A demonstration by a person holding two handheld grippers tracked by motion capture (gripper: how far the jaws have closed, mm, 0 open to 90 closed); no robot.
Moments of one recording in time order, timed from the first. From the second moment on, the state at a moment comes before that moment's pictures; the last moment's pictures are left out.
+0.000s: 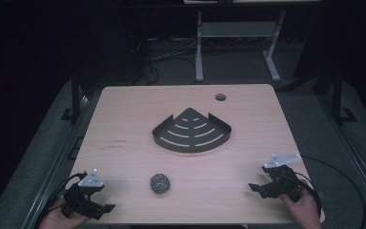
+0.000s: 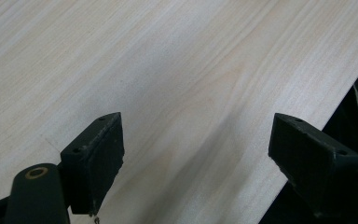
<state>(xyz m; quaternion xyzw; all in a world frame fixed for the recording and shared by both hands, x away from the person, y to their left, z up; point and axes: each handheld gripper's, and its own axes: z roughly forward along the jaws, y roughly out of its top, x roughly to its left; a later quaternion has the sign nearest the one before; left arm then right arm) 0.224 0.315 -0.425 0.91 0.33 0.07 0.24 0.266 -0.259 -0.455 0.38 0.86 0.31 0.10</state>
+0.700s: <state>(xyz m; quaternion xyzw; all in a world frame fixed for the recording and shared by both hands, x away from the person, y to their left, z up) 0.230 0.291 -0.414 0.92 0.29 0.06 0.24 0.265 -0.258 -0.455 0.37 0.87 0.32 0.10</state>
